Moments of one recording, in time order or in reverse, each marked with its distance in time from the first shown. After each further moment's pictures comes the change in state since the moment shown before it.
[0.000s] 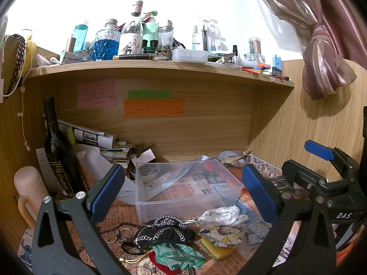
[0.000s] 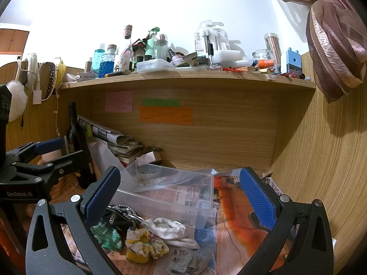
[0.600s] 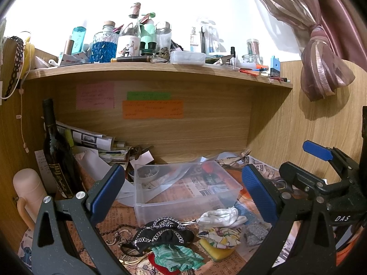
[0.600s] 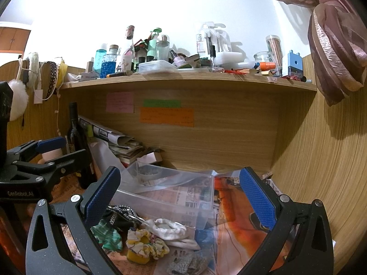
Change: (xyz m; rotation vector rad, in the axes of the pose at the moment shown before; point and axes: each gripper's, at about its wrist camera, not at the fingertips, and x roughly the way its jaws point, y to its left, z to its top) left arm -0.001 0.000 0.001 0.000 -0.009 -0.011; right arm 0.000 0.001 0.002 -0.007 -0.003 0.000
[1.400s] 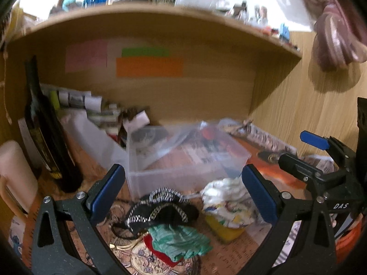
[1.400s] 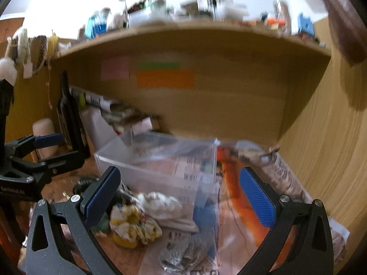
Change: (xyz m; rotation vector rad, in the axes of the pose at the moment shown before) left arm 0.051 0.017 -0.040 -0.030 0.224 -0.033; right arm 0.048 -0.016 -0.037 -0.004 0.207 0.025
